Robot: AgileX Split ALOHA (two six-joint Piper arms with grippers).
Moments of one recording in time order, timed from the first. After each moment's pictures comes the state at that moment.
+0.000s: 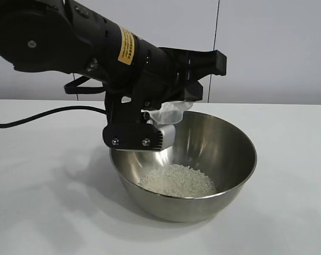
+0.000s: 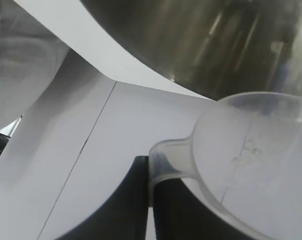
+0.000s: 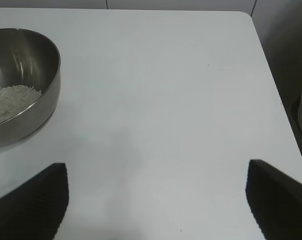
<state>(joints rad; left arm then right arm) -0.79 1.81 -1.05 0.59 -0.20 2.27 -0.15 -0.02 -0.47 0.05 1.09 -0.16</state>
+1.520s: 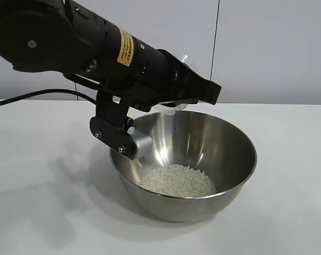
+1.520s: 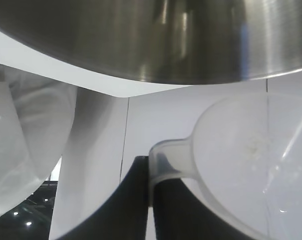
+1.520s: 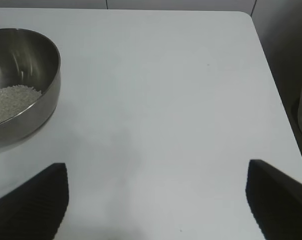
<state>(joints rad) -0.79 1.81 -1.05 0.57 -0.18 2.51 -0.15 -0.02 -0.47 0.05 1.09 -0.16</state>
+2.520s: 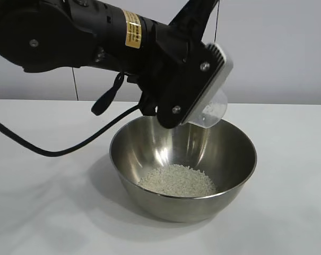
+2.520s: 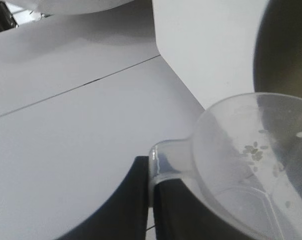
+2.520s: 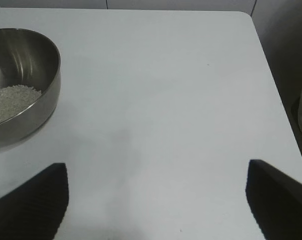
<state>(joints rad) -0.80 1.81 -1.05 0.55 -0.45 1.31 -0.15 -0.02 -0.47 0.05 1.09 -0.16</state>
